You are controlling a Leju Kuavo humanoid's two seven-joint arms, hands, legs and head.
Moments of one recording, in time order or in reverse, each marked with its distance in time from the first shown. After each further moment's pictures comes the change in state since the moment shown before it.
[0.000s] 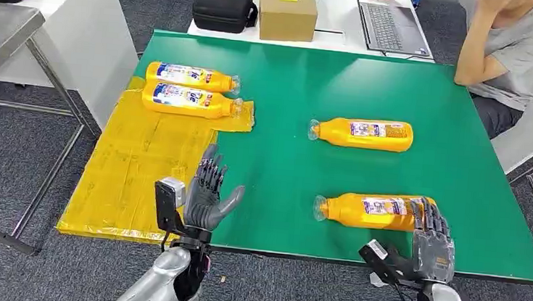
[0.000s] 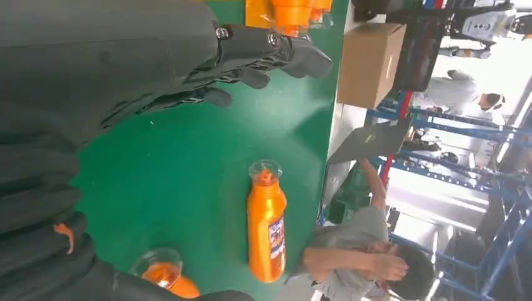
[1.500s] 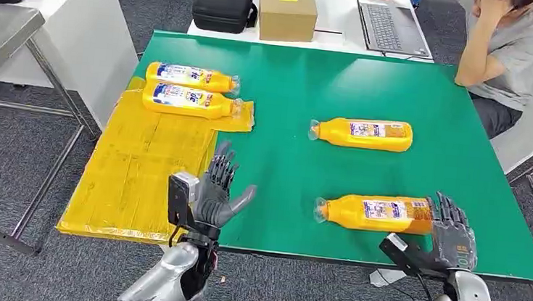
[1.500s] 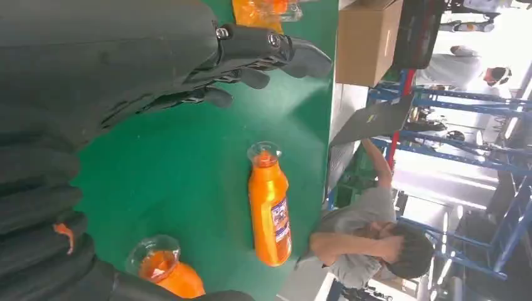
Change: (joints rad) left arm -0.050 -0.006 -0.069 0.030 0.006 0.016 0.017; right arm -0.092 -0.150 0.075 0.122 0.008 0.066 0.027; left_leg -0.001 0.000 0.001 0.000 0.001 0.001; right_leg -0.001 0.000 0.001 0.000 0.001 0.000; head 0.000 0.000
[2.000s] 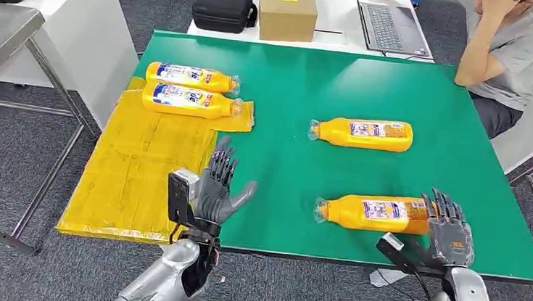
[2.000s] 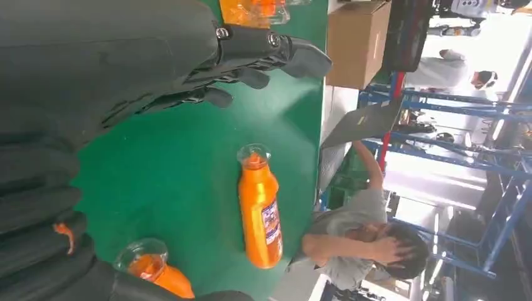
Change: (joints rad) left arm -0.016 -0.002 -0.006 0.007 0.012 0.009 -0.018; right arm -0.032 -0.002 0.021 0.043 0.013 -0.062 -0.020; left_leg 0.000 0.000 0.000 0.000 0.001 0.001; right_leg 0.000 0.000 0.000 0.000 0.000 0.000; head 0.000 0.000
